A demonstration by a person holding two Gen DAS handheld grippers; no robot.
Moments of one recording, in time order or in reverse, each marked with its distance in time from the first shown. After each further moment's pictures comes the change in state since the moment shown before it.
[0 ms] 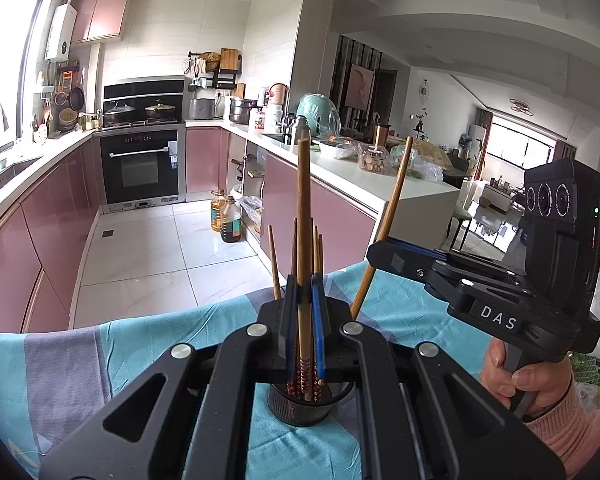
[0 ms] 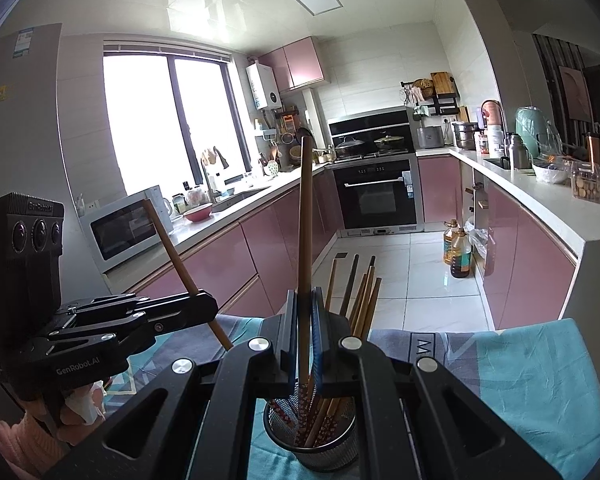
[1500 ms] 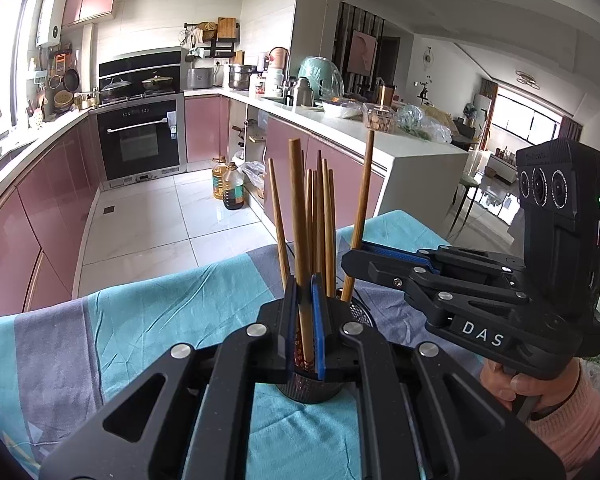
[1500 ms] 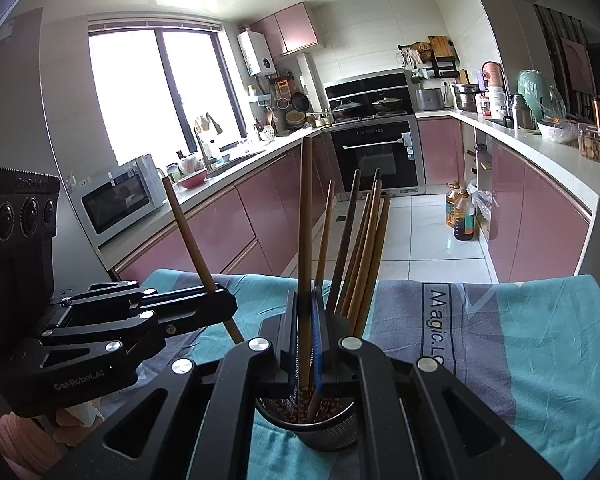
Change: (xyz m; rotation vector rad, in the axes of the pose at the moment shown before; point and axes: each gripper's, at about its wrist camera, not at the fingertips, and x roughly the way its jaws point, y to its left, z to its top) left arm 0.035 0.005 0.001 0.021 0.136 0.009; right arm 0.037 -0.004 -0.033 0.035 0.127 0.003
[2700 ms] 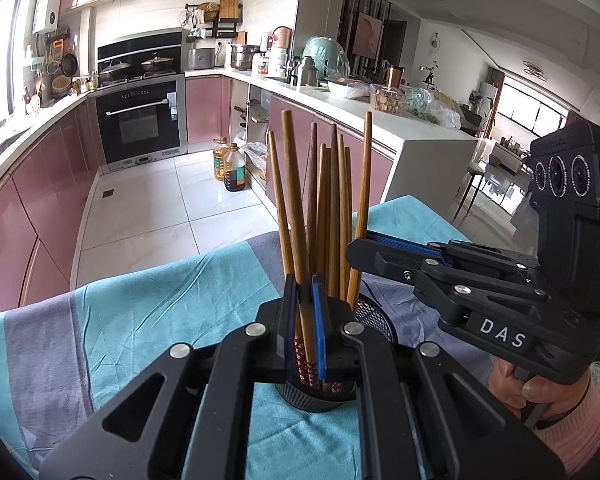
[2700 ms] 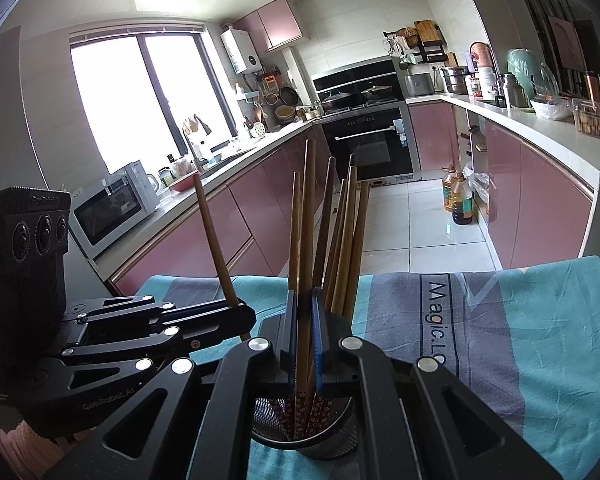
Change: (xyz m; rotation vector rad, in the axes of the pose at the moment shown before) left arm 0.058 0.013 0.003 -0.019 0.073 0.005; right arm 0.018 -0.018 -0.001 0.067 0.022 0.002
